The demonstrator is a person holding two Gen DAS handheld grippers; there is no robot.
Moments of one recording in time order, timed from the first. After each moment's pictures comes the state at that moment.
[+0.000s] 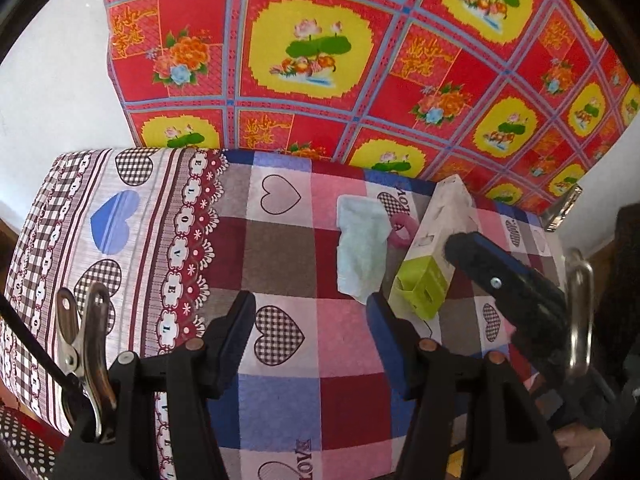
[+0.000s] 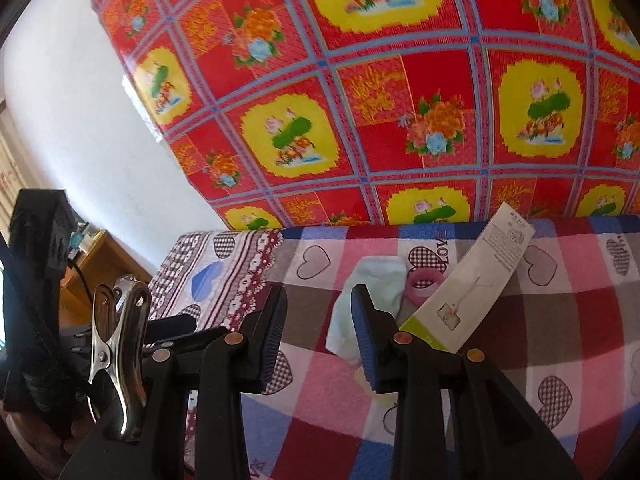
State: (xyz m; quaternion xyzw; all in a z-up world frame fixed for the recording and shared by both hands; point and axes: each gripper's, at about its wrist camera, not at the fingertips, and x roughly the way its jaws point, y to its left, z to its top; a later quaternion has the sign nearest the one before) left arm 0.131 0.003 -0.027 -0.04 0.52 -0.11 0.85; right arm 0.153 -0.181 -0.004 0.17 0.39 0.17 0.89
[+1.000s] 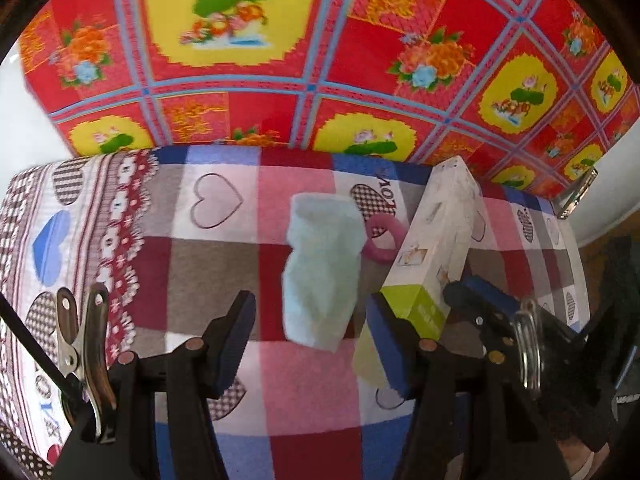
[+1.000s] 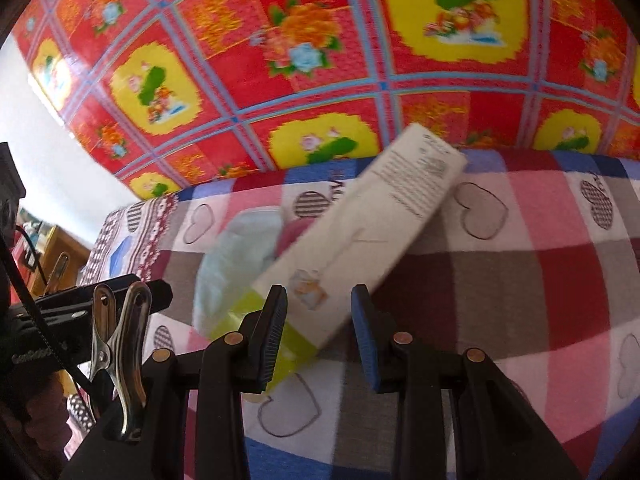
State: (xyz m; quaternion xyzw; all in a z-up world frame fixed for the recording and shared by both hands) left arm 0.191 -0.063 -0.069 -0.01 0.55 -0.13 0.83; right arm 0.174 -0.249 -0.079 0.17 0.48 0.08 0.86
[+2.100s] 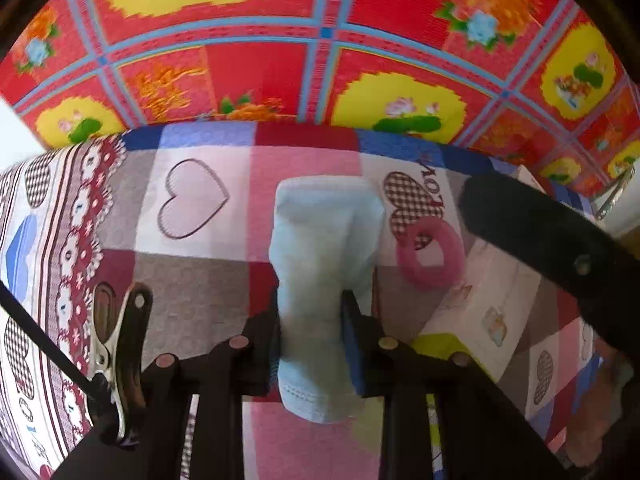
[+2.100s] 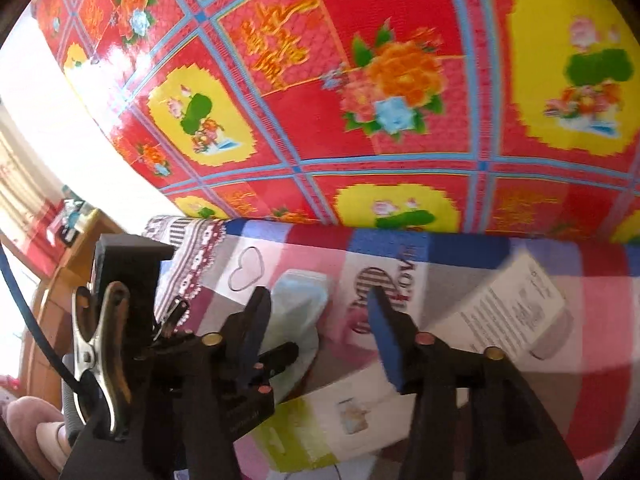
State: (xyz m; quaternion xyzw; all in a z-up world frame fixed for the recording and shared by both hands) left arm 0.235 -0.076 -0.123 0.01 0.58 -0.09 0.81; right arm 0.248 -0.222 -0.064 0.15 0.45 0.21 0.85
